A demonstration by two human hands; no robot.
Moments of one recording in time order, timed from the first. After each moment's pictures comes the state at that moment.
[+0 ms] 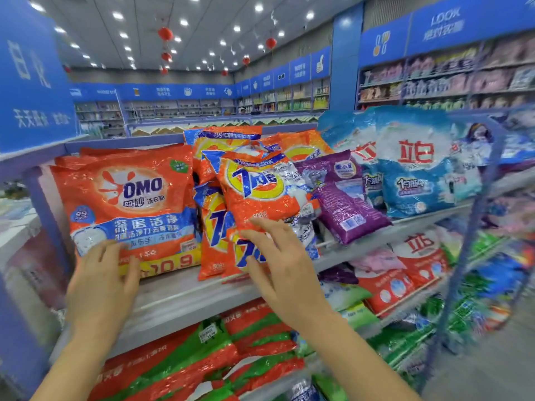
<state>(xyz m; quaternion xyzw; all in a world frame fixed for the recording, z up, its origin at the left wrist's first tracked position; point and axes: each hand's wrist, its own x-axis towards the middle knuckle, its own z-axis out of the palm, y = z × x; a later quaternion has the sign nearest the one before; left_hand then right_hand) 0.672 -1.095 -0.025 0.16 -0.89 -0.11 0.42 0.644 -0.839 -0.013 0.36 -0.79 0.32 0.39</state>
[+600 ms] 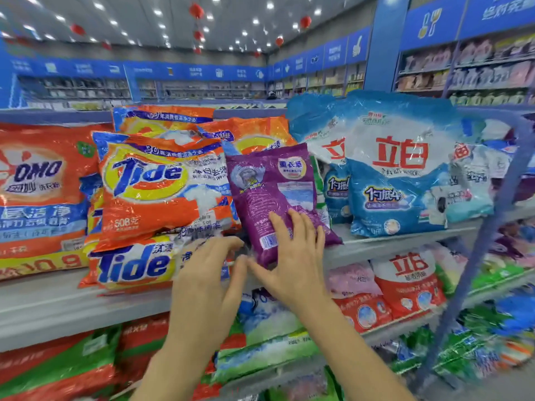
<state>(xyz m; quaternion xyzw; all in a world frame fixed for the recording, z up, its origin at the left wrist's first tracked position) 0.595 -0.801 -0.029 -0.04 -0.85 -0.27 0.46 0.502 -0.688 -0.043 0.21 -0.91 0.23 0.28</state>
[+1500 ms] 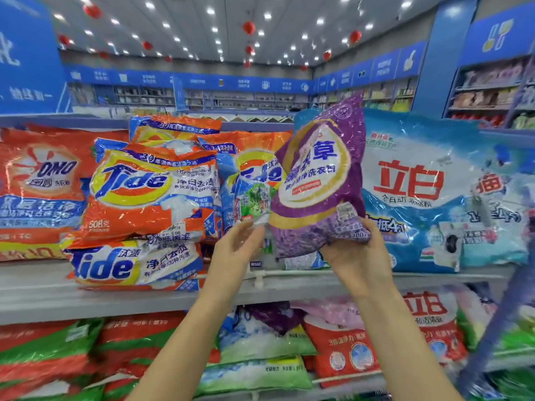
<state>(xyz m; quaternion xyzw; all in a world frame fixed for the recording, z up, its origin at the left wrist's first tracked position) 0.516 -0.742 -0.006 0.07 -0.69 -0.68 0.25 0.427 -0.581 0.007 0.22 -0.27 0.91 -0.21</state>
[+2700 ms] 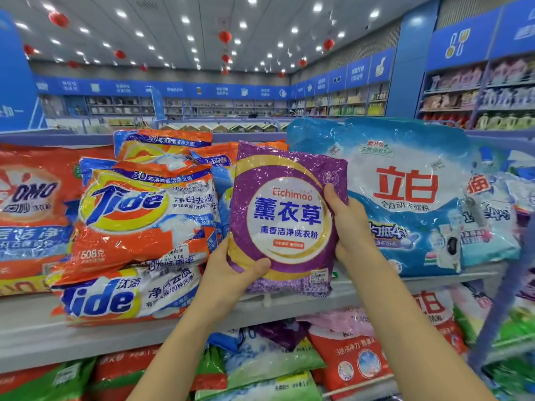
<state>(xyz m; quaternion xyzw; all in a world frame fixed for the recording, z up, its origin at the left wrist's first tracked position) 0.510 -0.776 -0.012 -0.01 -0.73 -0.63 0.26 0.404 -0.628 0.046 0.15 -0.56 0.82 0.01</state>
